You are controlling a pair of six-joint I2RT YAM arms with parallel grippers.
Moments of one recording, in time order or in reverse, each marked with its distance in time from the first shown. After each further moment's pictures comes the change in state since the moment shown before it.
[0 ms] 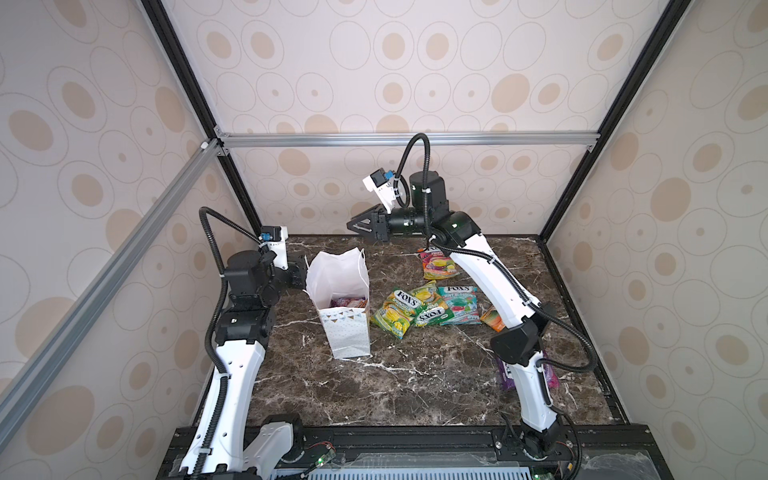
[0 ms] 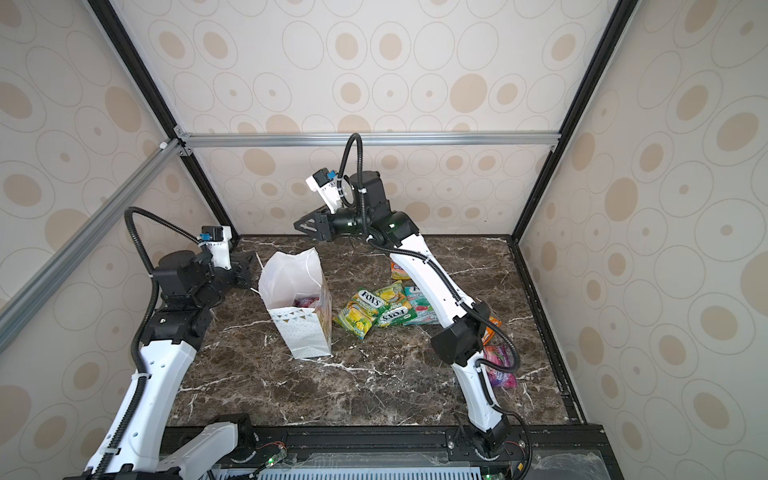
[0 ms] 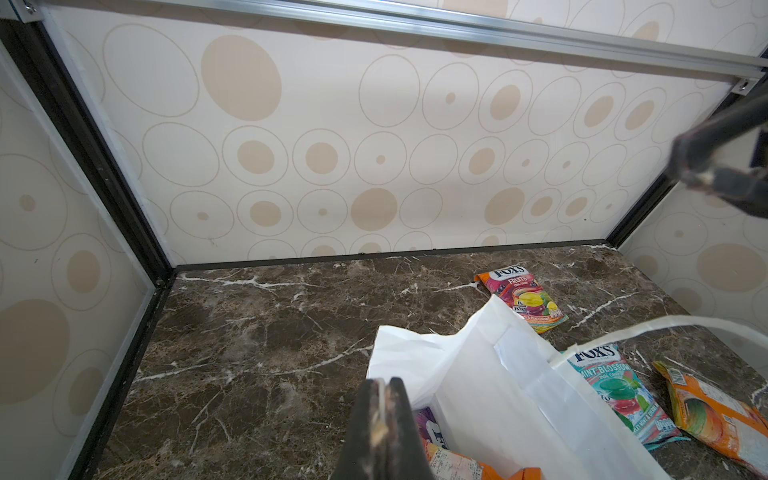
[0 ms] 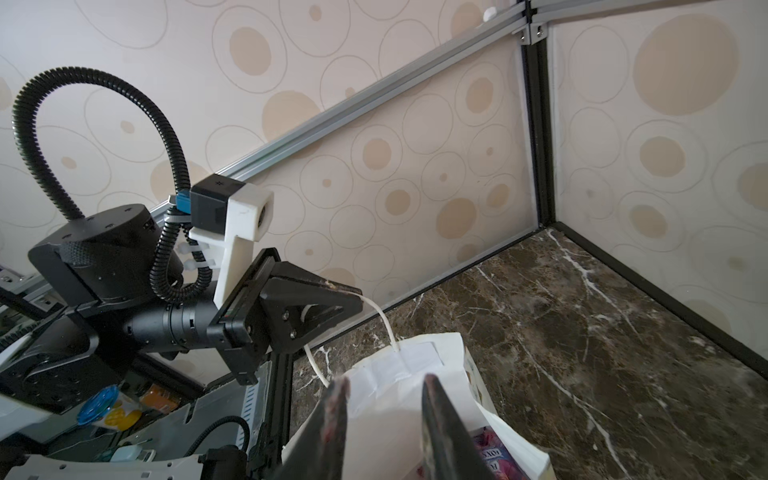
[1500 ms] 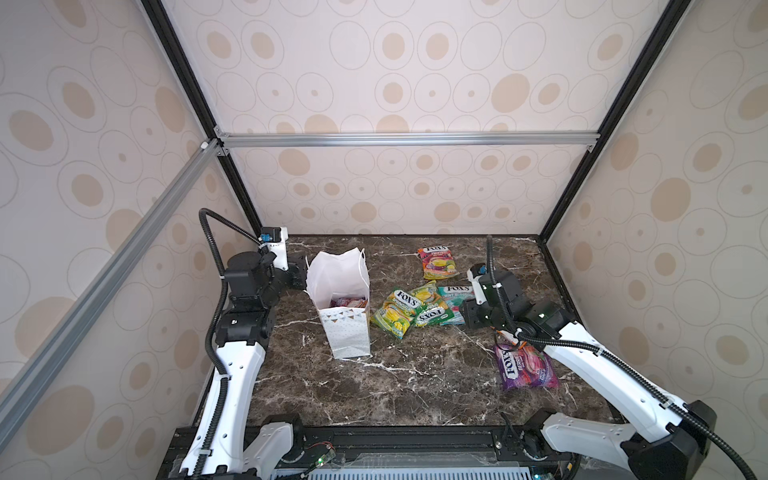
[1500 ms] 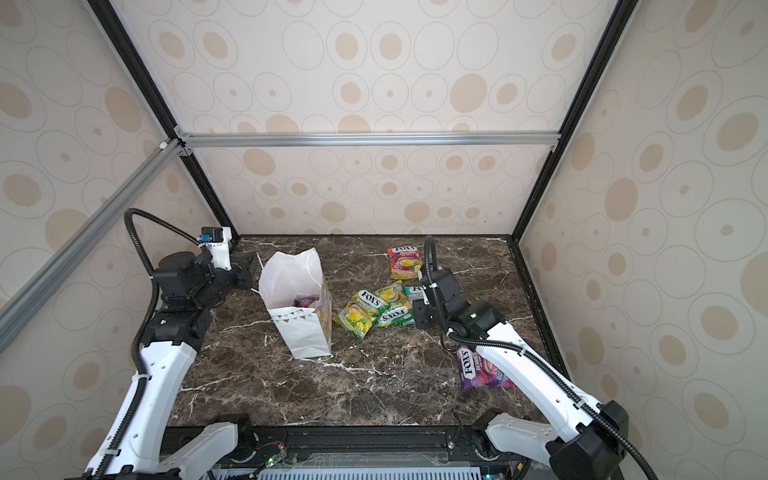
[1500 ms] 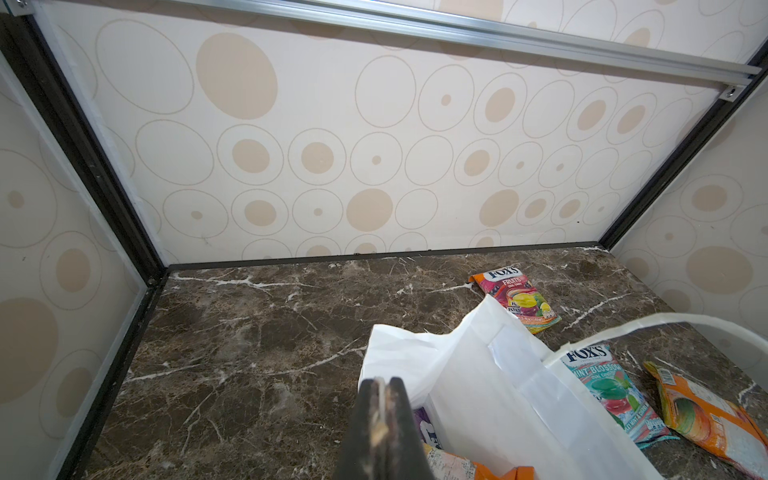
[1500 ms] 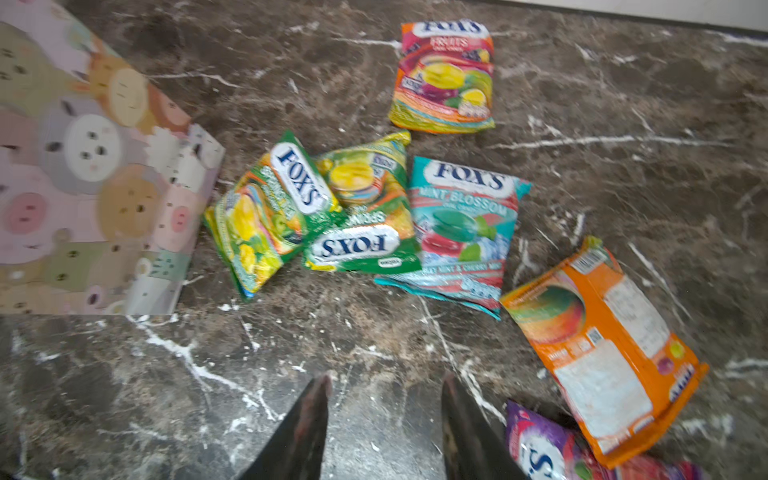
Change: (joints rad) left arm 0.000 -0.007 -0.011 0.010 0.011 -0.014; right arm -0.098 -1.004 -1.442 -0.177 0.899 0.117
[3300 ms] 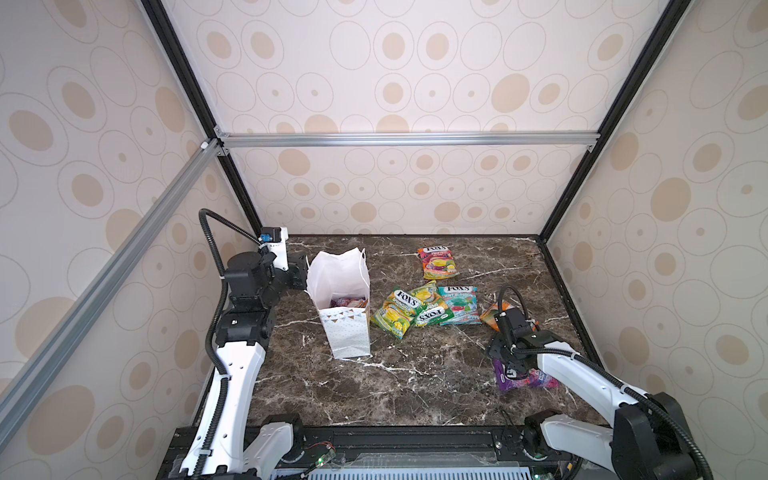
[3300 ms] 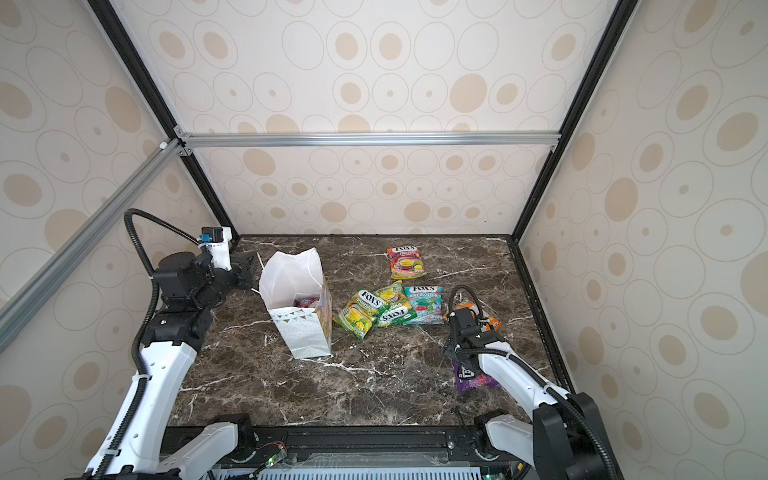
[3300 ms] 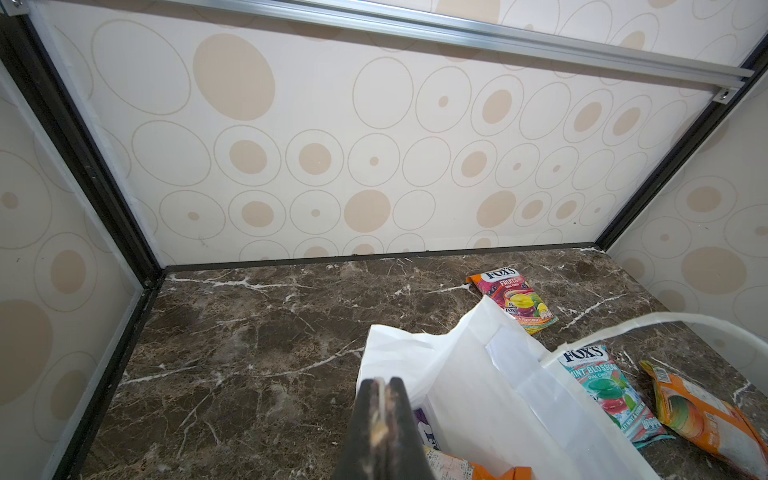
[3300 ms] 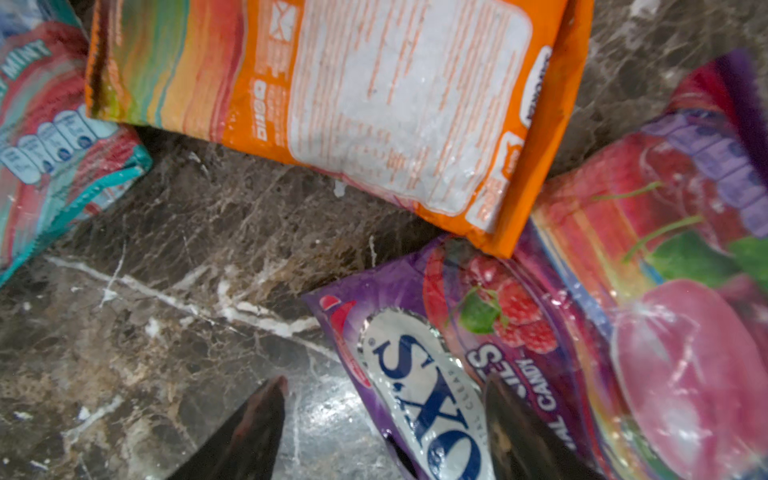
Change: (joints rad) left arm 0.000 -0.002 -0.004 0.006 0.008 -0.004; right arm -0.306 0.027 -0.481 0.135 -0.010 0.460
